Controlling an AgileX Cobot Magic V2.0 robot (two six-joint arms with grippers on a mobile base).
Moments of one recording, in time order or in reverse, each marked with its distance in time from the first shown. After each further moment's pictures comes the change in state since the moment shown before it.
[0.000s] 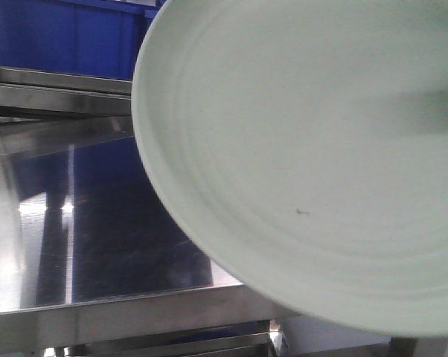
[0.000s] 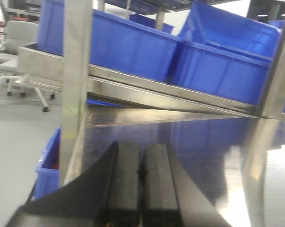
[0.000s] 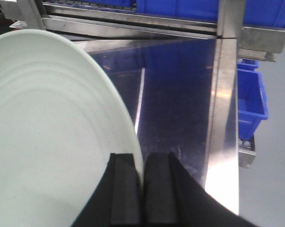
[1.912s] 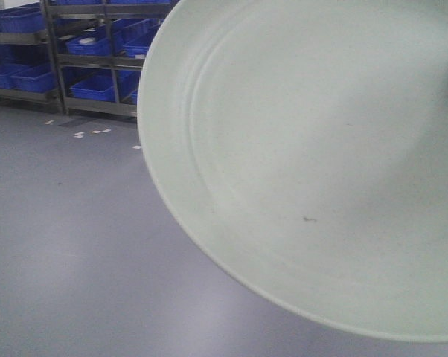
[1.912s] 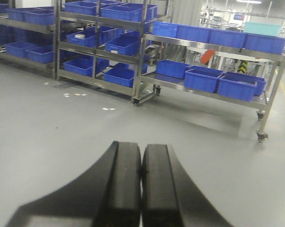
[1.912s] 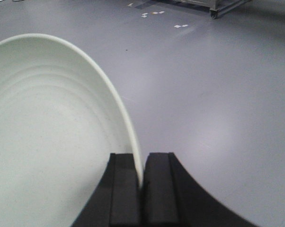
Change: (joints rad) left arm 0.000 0.000 0.000 0.000 0.001 0.000; right arm 0.000 -0.002 0.002 0.000 -0.002 0.000
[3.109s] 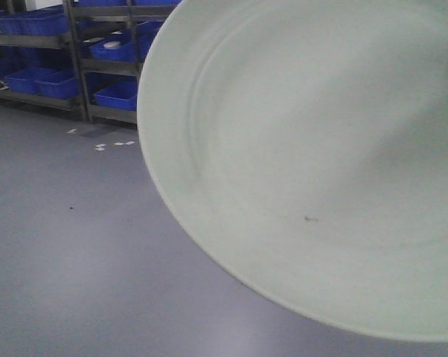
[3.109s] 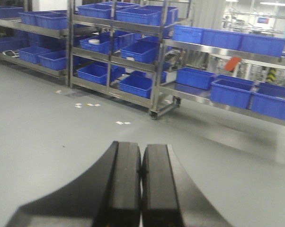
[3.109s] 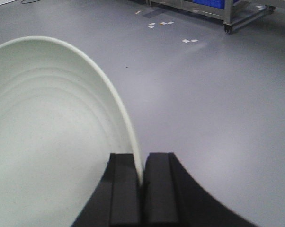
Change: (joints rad) left arm 0.000 0.000 0.000 0.000 0.000 0.000; right arm 0.000 0.000 0.000 0.000 0.000 0.000
